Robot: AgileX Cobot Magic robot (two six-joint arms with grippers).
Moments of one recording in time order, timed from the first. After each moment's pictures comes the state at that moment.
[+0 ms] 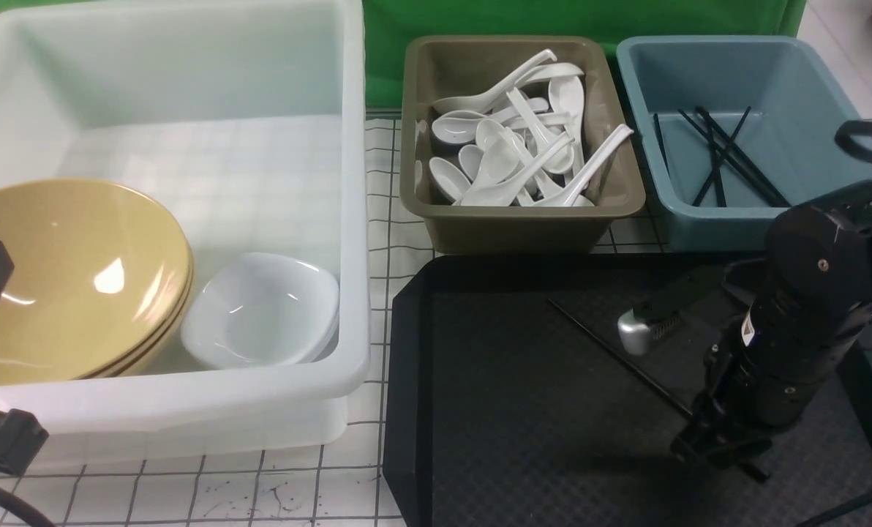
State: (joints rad) right arm 0.41 1.65 -0.95 0.00 0.91 -0.14; left arm -0.22 0.34 -0.33 0.42 0.04 -0.28
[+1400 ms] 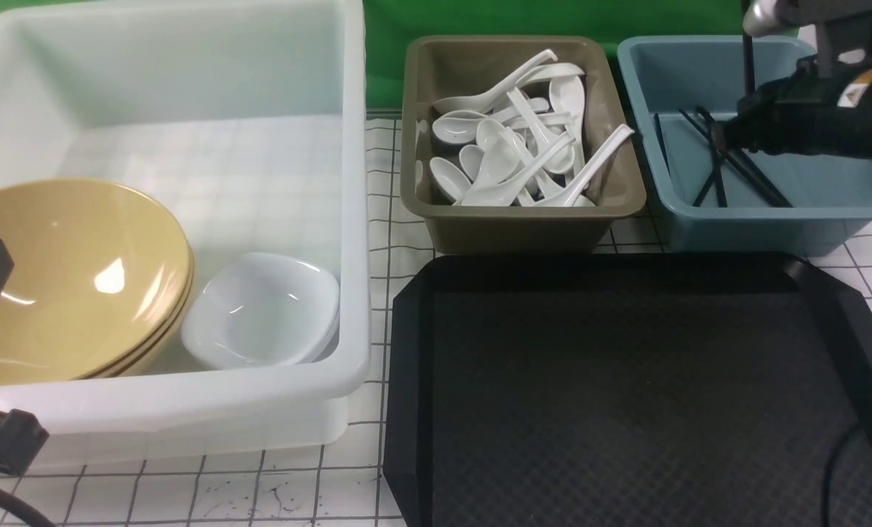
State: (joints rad) right arm 0.10 1.71 -1.20 0.01 0.16 -0.07; left arm -0.22 0.34 -0.33 0.42 0.05 -0.27
